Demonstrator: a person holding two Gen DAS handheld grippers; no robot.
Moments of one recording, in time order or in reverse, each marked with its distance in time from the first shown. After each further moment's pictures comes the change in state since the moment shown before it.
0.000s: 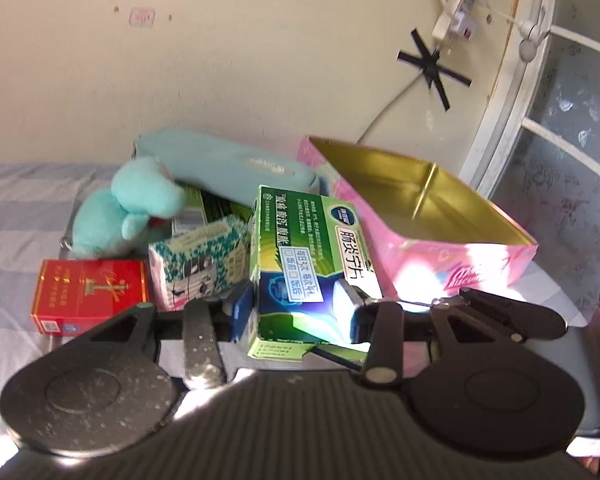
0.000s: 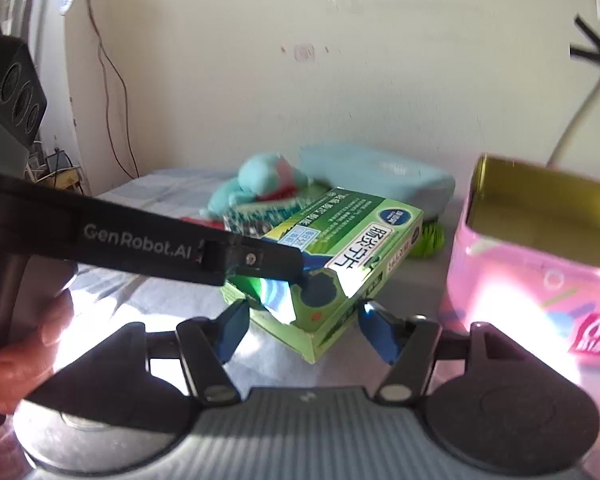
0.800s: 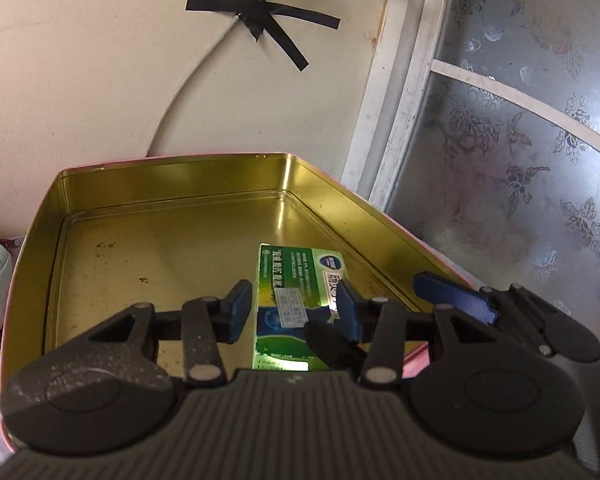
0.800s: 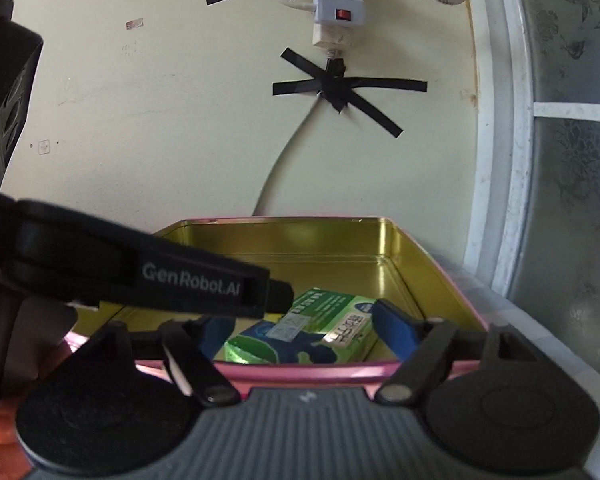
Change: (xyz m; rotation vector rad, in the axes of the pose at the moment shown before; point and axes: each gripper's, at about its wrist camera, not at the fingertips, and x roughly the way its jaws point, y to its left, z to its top) left arm 0.168 -0.170 0.041 0.178 0.060 -0.224; right arm -0.060 -0.199 -0.017 0.194 -0.153 -0.529
